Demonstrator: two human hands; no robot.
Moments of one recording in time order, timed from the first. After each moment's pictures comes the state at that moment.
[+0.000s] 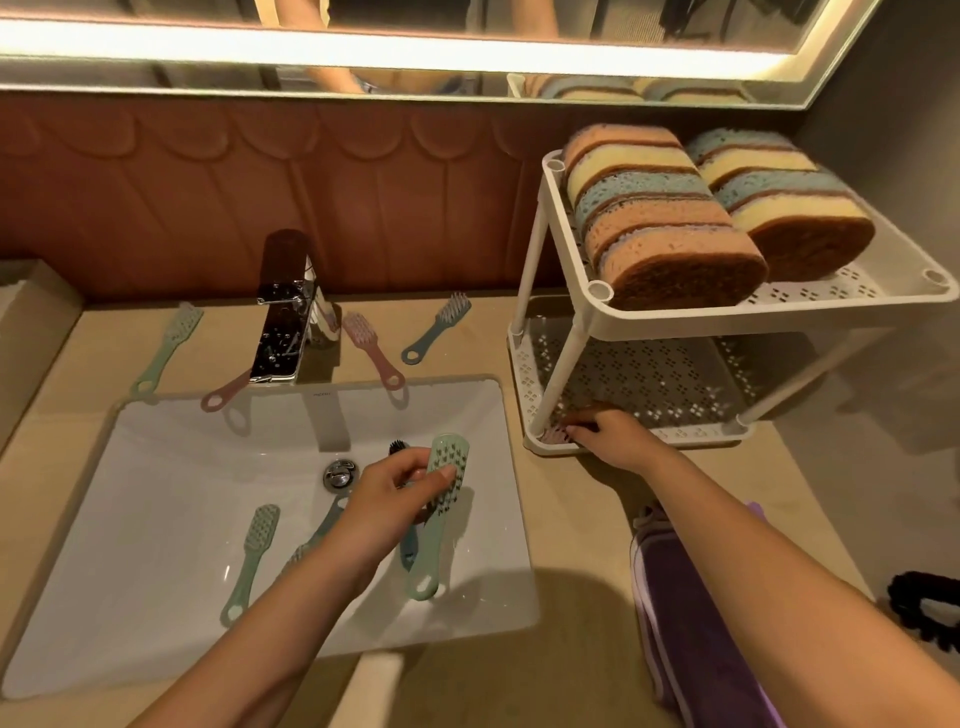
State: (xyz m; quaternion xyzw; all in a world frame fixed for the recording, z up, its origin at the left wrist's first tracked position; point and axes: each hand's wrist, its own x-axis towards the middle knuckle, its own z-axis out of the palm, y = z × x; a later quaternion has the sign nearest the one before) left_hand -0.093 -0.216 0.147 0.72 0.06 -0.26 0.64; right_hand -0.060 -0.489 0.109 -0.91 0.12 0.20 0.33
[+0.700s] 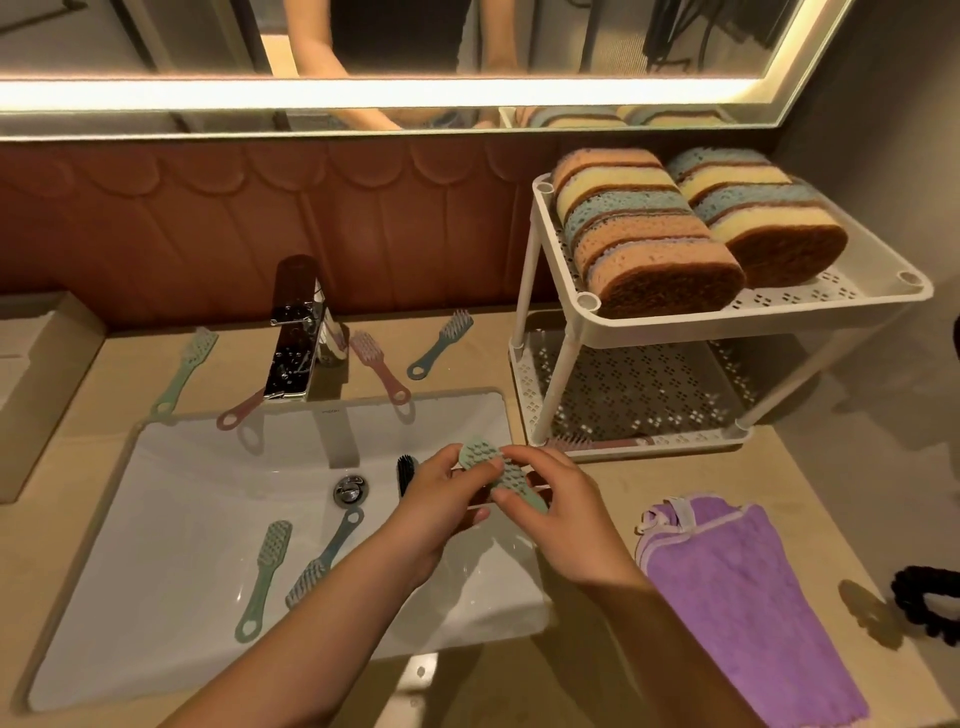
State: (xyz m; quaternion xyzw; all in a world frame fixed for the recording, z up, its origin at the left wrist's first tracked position) left_hand -0.097 -0.255 0.168 0.65 0.09 -0.31 0.69; right_hand -0.145 -0.385 0.156 -0.86 0.05 -0.03 0.51
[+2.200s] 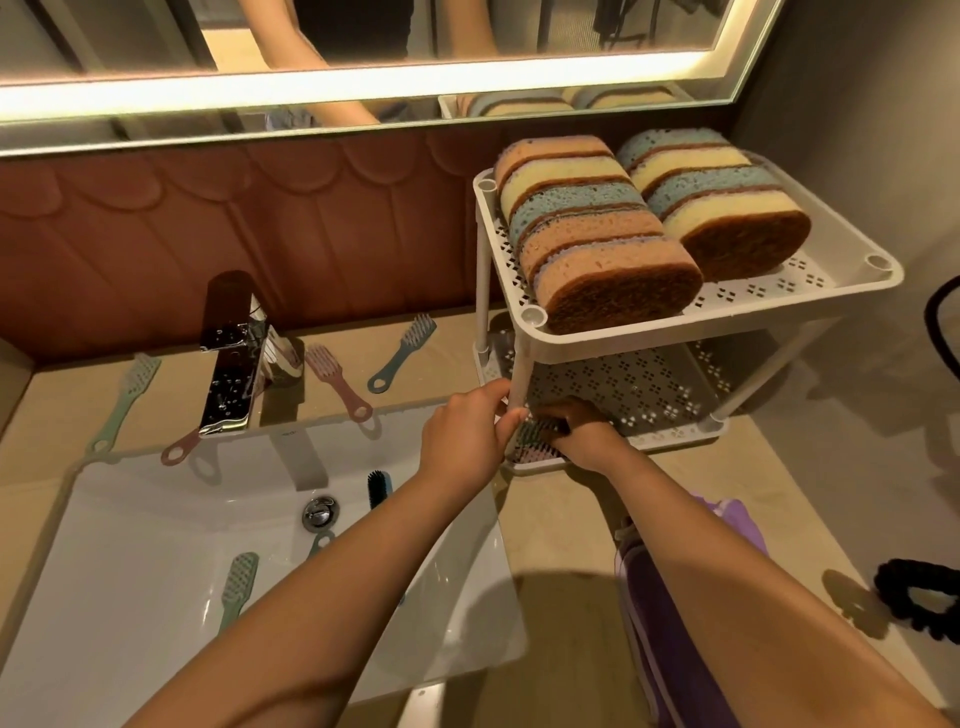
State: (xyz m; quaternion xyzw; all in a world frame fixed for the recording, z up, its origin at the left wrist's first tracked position) left_hand -0.032 -0.327 0.157 0.93 -0.23 -0.06 0.30; right_hand -0.040 -0.505 0.081 -0.94 0.12 0.13 0.28
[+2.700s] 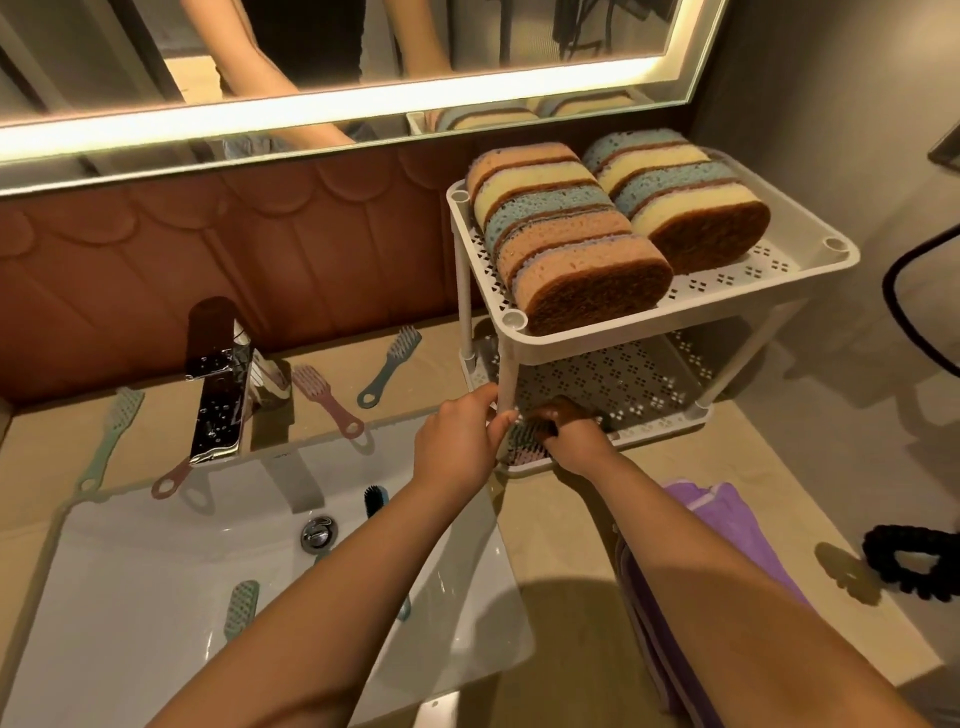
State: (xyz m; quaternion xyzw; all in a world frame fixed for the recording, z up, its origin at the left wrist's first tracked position) left_hand -0.029 -0.326 0.155 0.92 -0.23 -0.08 0.30; right_hand -0.048 -0.490 0.084 -0.94 0.17 0.08 0.28
